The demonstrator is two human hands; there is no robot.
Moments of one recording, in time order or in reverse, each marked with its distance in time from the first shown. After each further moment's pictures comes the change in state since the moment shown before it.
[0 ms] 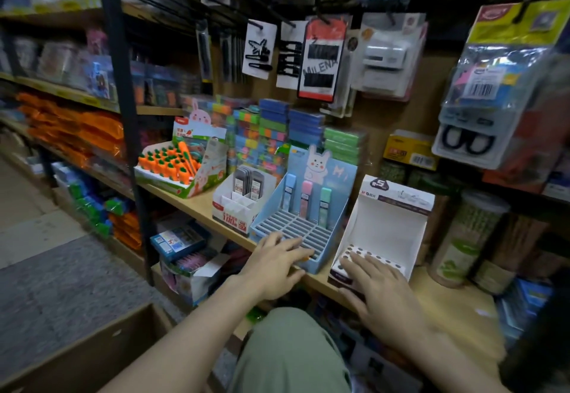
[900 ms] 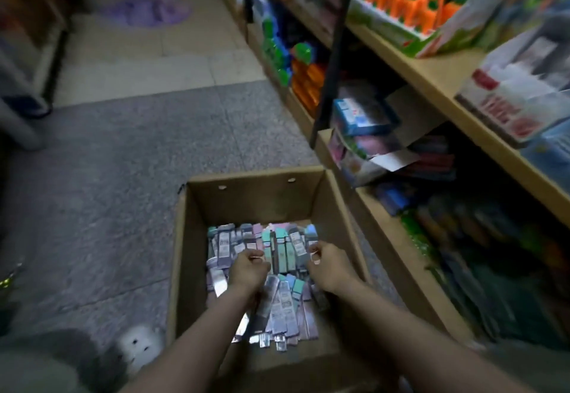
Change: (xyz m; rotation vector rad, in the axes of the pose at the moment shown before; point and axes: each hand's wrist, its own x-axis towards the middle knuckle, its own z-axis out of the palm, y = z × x) left_hand -0.307 -0.146 0.216 -1.124 0.400 -1.683; right_hand 0.031 -0.320 0.224 0.553 -0.826 -0.111
